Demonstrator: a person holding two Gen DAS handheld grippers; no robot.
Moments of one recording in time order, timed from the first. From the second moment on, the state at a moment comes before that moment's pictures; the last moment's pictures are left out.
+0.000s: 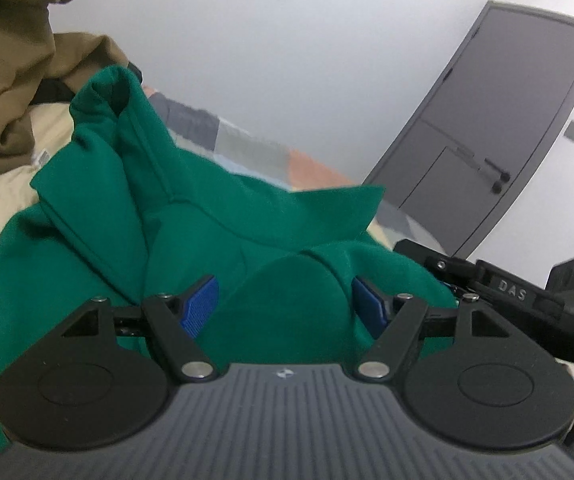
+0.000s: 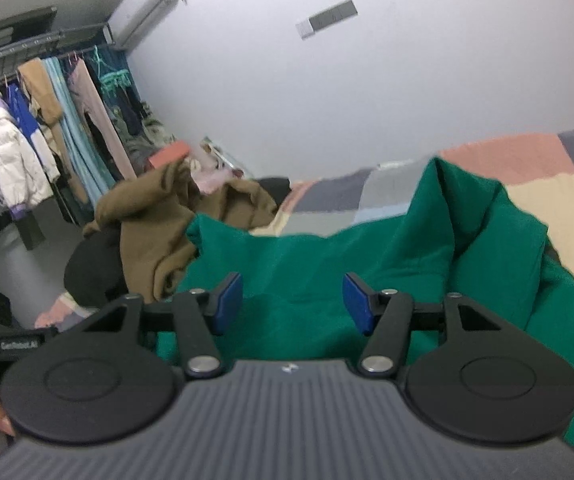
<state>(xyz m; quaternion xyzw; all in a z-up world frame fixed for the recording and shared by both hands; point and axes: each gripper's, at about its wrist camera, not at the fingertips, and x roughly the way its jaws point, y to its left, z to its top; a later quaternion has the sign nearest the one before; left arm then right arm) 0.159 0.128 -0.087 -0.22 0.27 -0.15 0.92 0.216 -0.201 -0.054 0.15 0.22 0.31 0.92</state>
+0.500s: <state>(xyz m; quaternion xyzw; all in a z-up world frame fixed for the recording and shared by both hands) 0.176 0.102 -0.124 -0.16 0.35 -0.11 0.92 0.219 -0.177 -0.107 0.04 0.32 0.28 0.90</state>
